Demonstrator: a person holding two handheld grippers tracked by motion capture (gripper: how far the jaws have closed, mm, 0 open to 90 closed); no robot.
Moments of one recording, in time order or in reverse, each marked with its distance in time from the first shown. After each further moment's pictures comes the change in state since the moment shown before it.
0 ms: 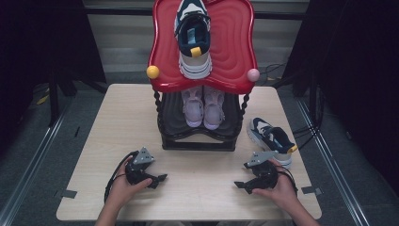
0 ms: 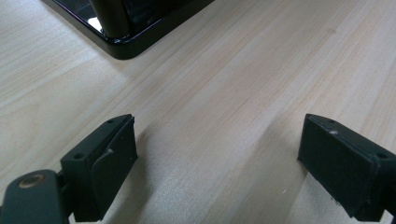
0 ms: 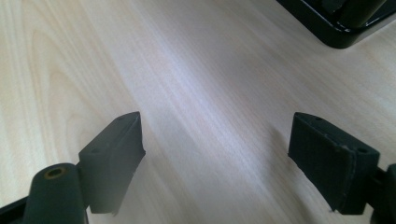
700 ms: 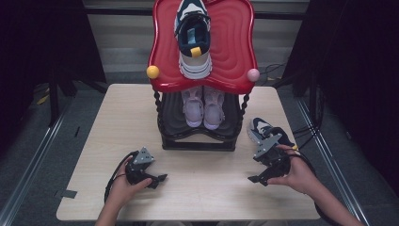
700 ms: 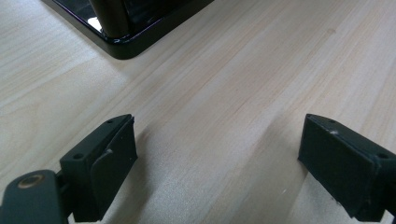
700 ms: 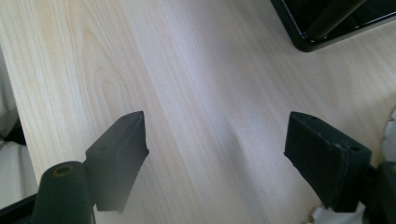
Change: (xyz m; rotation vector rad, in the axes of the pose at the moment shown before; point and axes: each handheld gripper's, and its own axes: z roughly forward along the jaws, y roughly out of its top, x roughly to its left) left arm 0.000 0.000 0.000 0.002 0.000 -0.001; right arm -0.019 0.039 -0.050 0.211 0.066 -0.174
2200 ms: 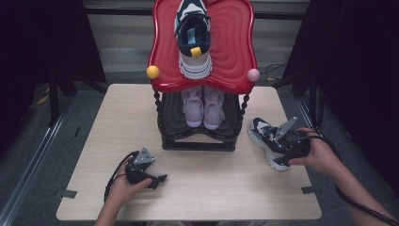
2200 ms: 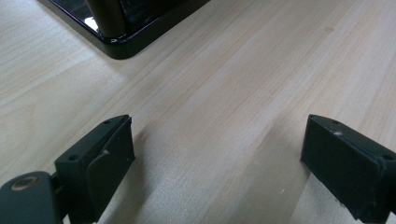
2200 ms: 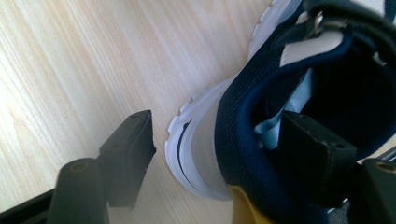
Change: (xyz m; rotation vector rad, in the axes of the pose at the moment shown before) left arm 0.000 0.000 0.000 0.005 -0.003 0.010; right arm -0.066 -0.026 -0.035 0.214 -0.170 0.000
